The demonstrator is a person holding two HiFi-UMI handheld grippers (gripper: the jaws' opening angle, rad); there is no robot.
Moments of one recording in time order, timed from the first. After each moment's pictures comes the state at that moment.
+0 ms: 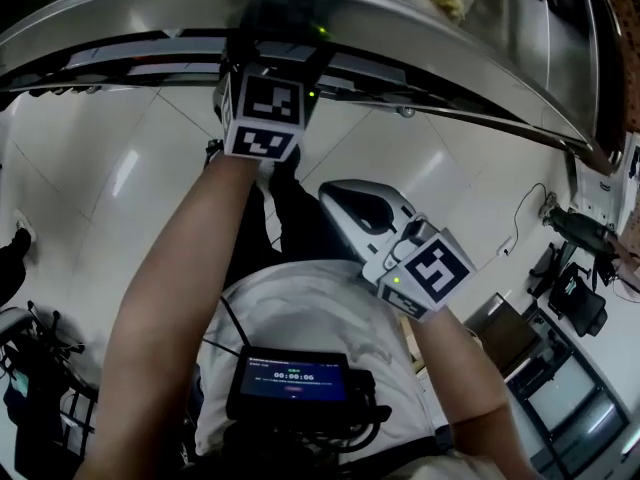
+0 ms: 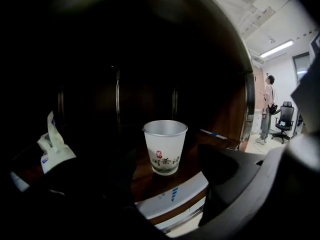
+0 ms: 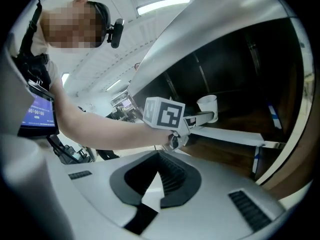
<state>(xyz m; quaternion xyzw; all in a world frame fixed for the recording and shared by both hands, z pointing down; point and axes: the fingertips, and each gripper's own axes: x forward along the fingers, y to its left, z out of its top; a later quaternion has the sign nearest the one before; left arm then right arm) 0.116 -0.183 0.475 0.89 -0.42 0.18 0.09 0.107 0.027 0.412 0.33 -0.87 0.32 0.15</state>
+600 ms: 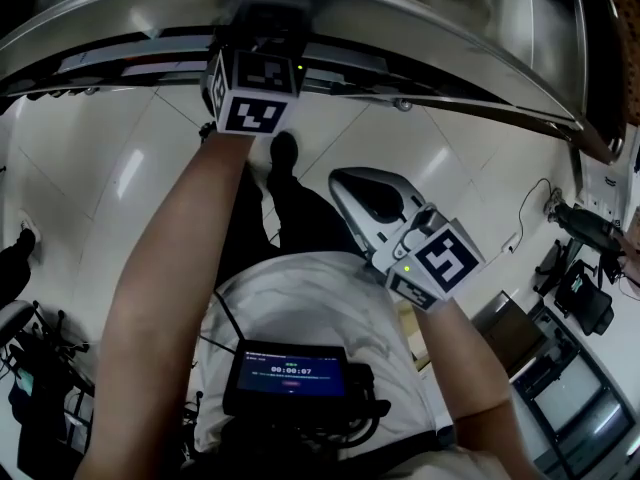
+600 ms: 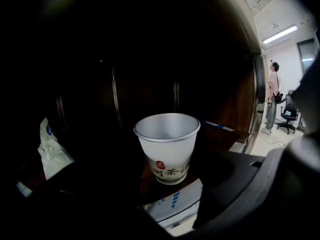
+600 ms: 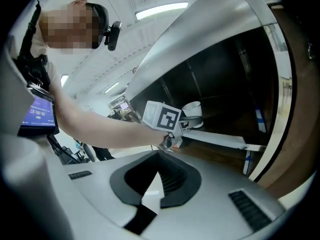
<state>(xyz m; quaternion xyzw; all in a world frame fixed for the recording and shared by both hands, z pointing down) 0.127 -0.197 0.494 0.86 -0.44 0.24 0.09 0.156 0.027 0.408 0.35 -0.87 0.31 0.14</state>
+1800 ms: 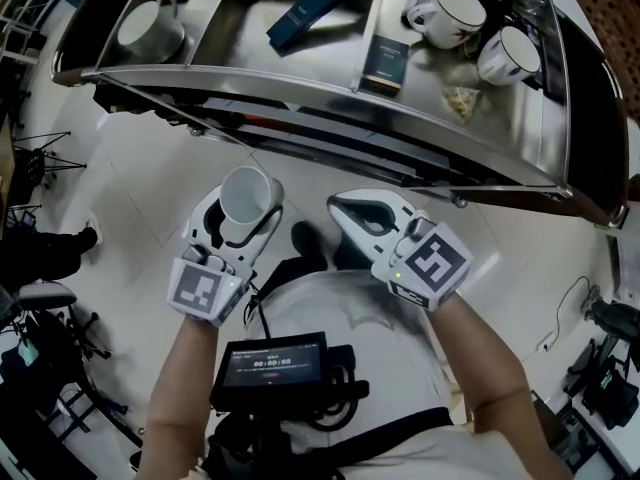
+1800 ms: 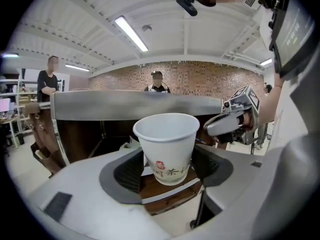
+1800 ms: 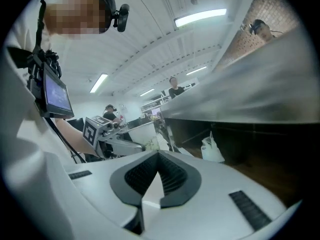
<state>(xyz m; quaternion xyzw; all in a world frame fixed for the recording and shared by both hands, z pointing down) -0.088 -0.011 0.311 0.87 -0.45 0.16 0.10 0.003 -0.008 0.299 0.20 -0.96 0.17 0.08</state>
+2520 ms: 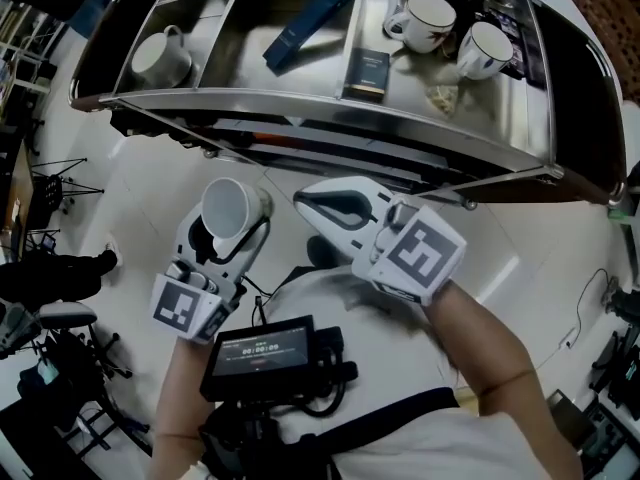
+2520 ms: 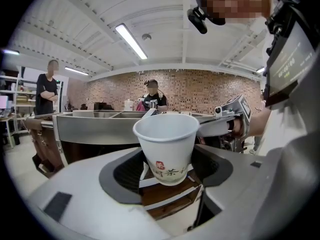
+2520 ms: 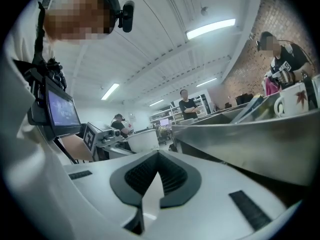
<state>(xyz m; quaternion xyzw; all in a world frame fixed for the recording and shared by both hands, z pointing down) -0.097 -0.001 0.237 0.88 -0.44 0.13 0.09 -0.031 -0.010 0.216 0.16 -0.98 0.13 0.01</state>
